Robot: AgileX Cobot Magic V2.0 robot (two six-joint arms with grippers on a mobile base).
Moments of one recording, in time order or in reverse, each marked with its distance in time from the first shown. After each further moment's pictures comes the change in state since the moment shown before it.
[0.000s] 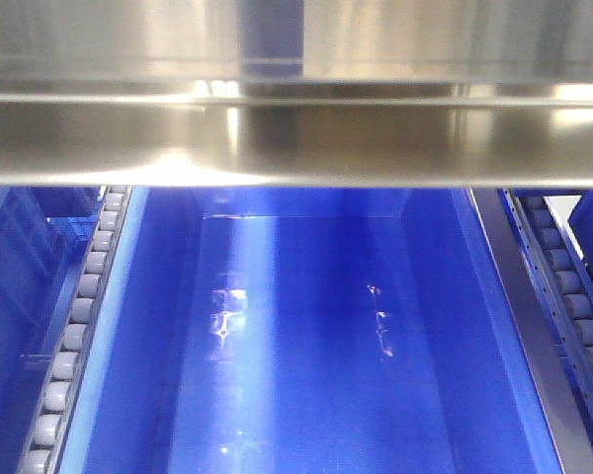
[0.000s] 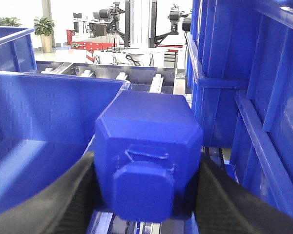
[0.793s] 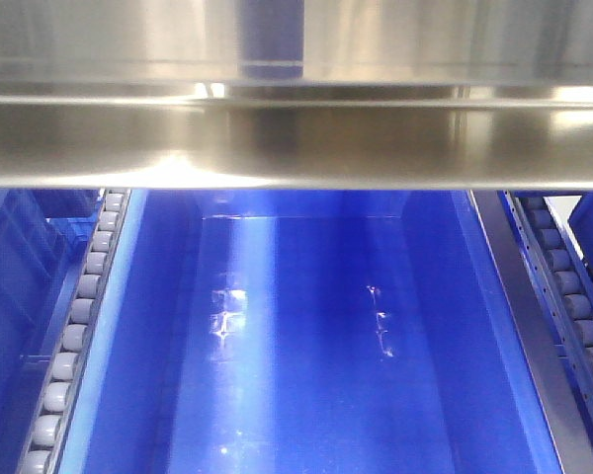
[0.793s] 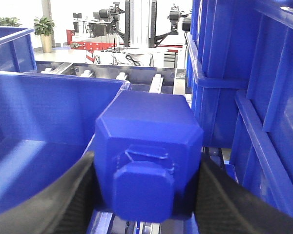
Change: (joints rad) left arm 0.000 0.000 0.000 0.000 0.000 0.000; right arm 0.000 0.000 0.000 0.000 0.000 0.000
